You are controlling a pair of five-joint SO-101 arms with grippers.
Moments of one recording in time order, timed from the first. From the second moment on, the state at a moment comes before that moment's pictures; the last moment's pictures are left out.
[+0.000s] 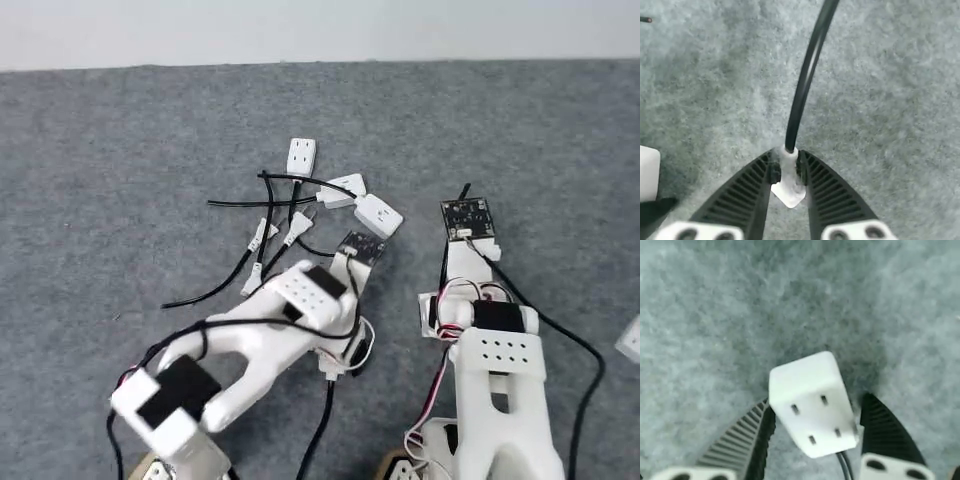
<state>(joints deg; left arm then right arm) 38.0 11.8 29.9 65.8 18.4 3.2 -42.6 61.4 56.7 10.4</state>
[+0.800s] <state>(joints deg) 30.2 9.9 20.8 63.7 28.1 3.2 -42.6 61.4 56.7 11.0</state>
